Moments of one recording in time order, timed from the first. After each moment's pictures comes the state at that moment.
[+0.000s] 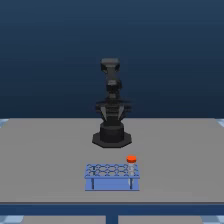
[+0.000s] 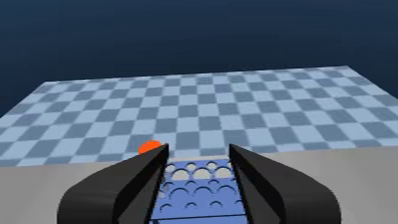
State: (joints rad) arm 0.06 -0.80 1.15 0.53 -0.17 -0.47
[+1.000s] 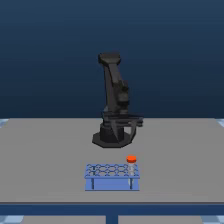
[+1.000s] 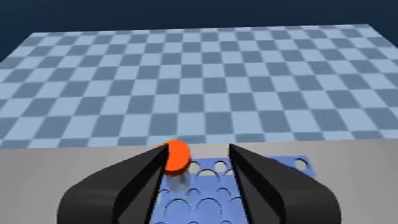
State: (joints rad) arm 0.24 -0.36 0.93 1.03 -0.27 -0.89
